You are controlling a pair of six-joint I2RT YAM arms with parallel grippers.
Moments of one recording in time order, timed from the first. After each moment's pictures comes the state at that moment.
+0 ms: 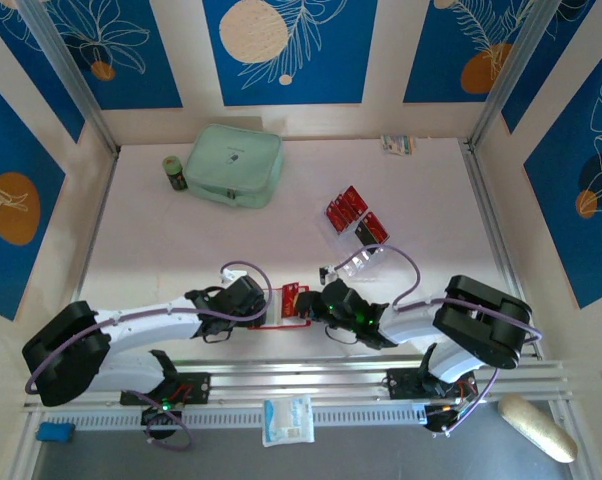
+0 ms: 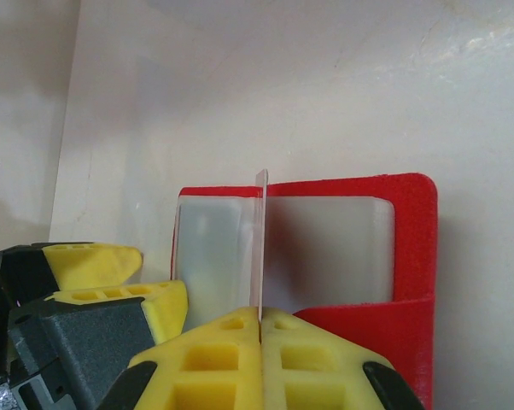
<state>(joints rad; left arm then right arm) -0.91 1.25 0.49 -0.42 -0.29 -0.81 1.03 1.50 0.35 0.60 0.07 1.12</state>
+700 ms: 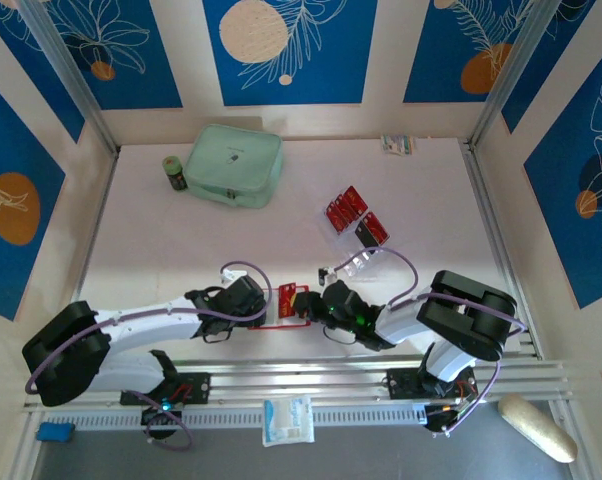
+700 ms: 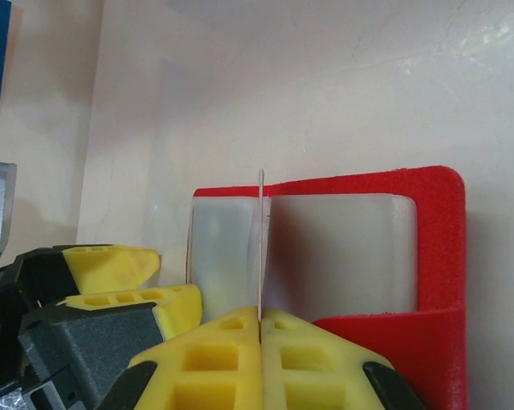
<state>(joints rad) -0.91 1.25 0.49 -0.42 -0.29 -0.81 1.03 1.58 0.32 0.76 0.04 1.16</state>
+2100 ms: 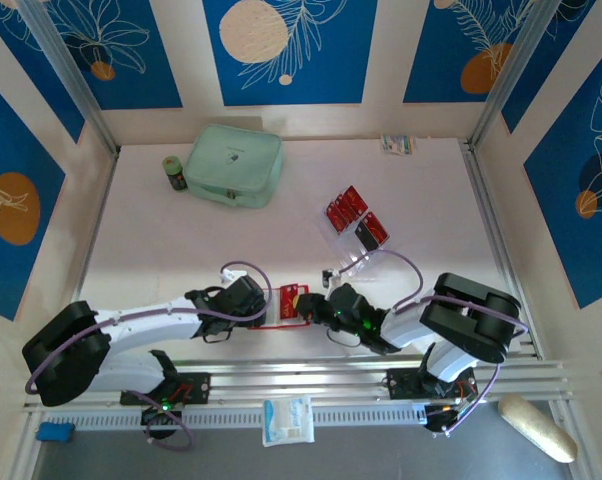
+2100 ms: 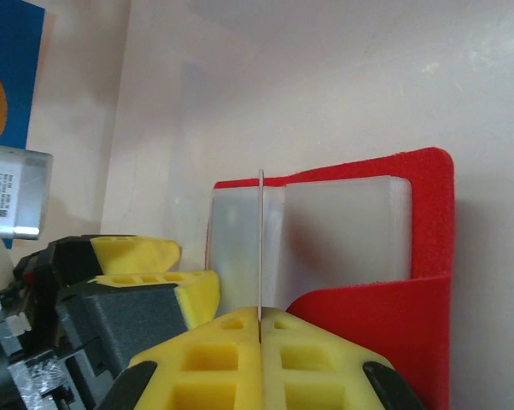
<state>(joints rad) -0.91 1.25 0.49 -0.42 -0.29 -0.81 1.03 1.54 0.27 0.84 0.03 1.16</state>
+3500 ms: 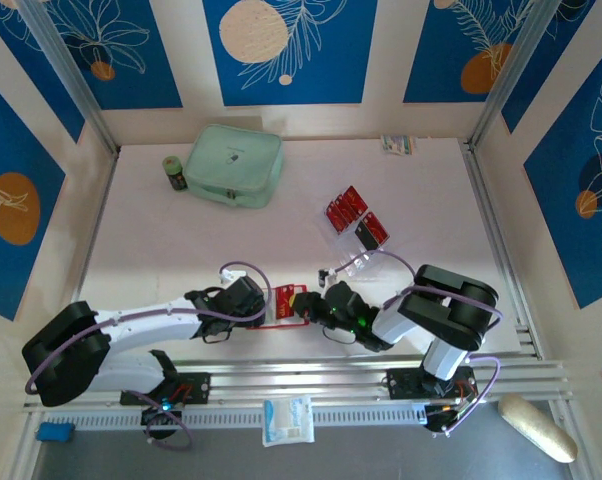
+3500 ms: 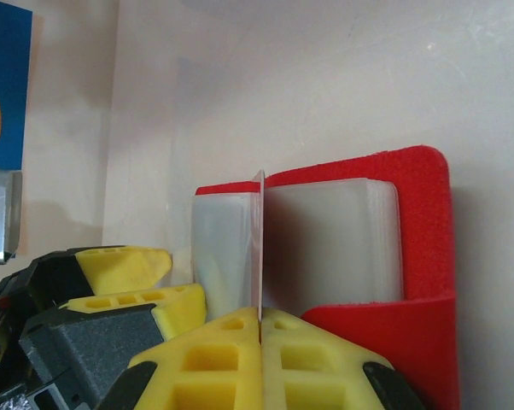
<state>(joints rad) -0.91 1.25 0.49 -0.41 -0.30 -0.81 1.01 1.69 0.30 0.94 -0.02 1.21</state>
